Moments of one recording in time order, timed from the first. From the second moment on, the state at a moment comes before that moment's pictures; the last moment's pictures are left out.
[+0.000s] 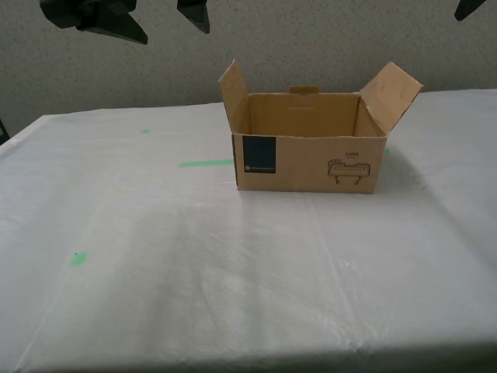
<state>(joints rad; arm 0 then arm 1) 0.19 1.11 1.06 -1.01 -0.19 0.14 -0.79 1.25 0.95 -0.43 -0.28 -0.47</state>
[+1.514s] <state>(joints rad) 0.19 1.11 1.06 -1.01 -0.19 0.14 -0.79 1.25 0.95 -0.43 -0.28 -0.47</state>
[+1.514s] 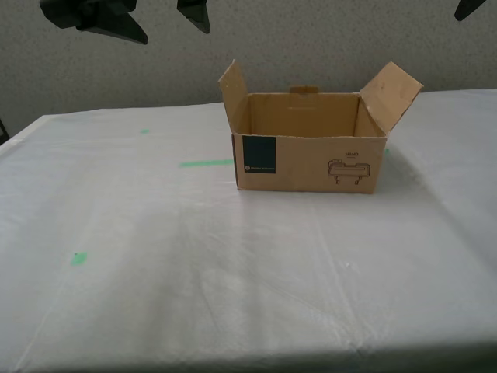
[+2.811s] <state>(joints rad) 0.19 1.11 1.06 -1.01 -0.19 0.14 -0.79 1.25 0.95 -0.43 -0.28 -0.47</state>
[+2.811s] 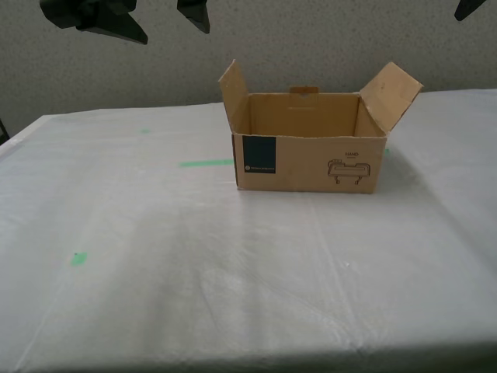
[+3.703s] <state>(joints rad) 0.19 1.11 1.06 -1.01 -0.19 0.14 -0.79 1.25 0.95 -0.43 -0.28 -0.47</state>
